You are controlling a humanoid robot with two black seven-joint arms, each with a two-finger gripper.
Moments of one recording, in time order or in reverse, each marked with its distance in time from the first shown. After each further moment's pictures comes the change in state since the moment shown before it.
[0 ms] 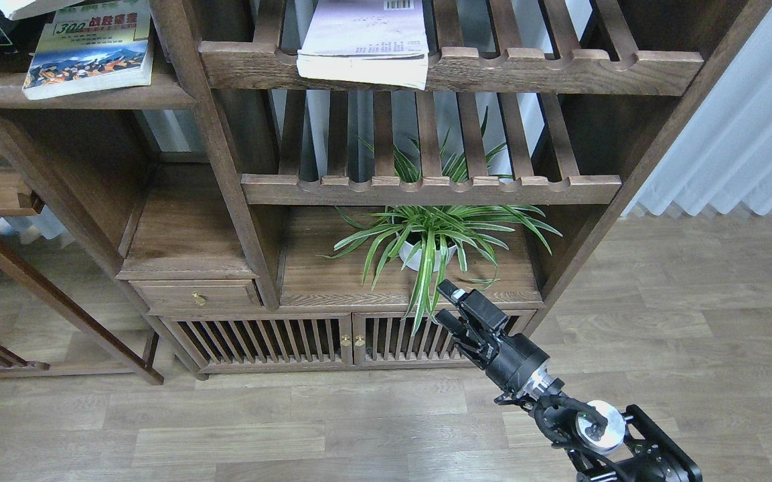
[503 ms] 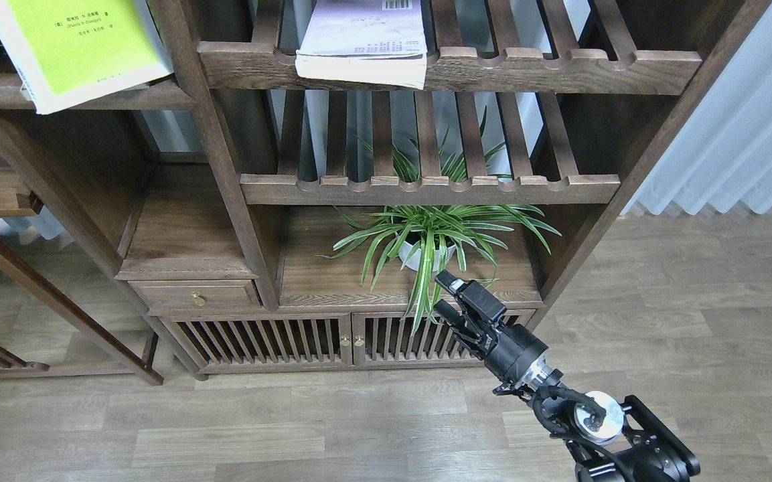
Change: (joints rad) left arm -0.006 0.046 0.066 -0.071 -0.008 0.000 0.000; right arm 0.014 0.000 -0.001 0.001 0.000 0.000 0.000
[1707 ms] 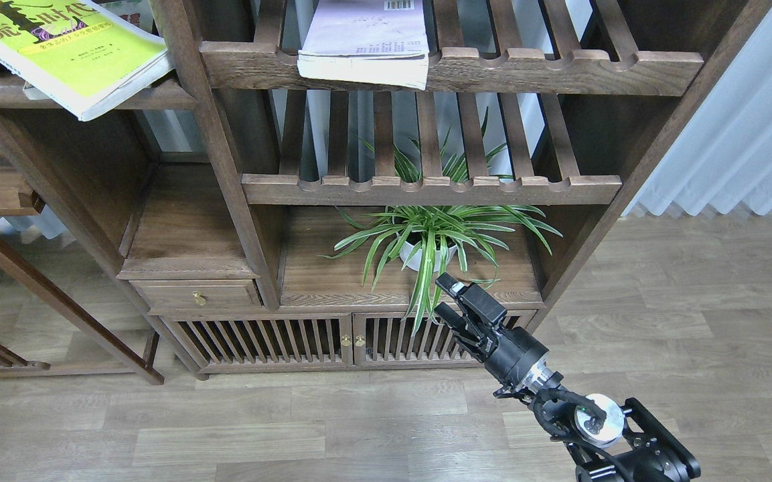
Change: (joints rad) left arm 0.080 0.054 -0.091 -0.408 -0.029 0.000 -0.015; right arm -0.010 0.000 0.000 -0.005 -0.002 0.000 0.000
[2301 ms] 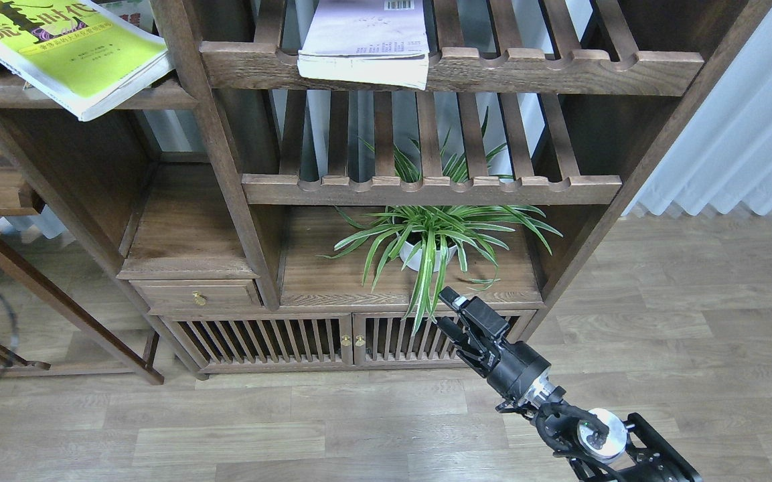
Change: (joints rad) left arm 0.008 -0.382 0.029 -0.080 0.064 0.000 0.008; right arm -0.044 0.000 0.001 0.000 0.000 0.000 0.003
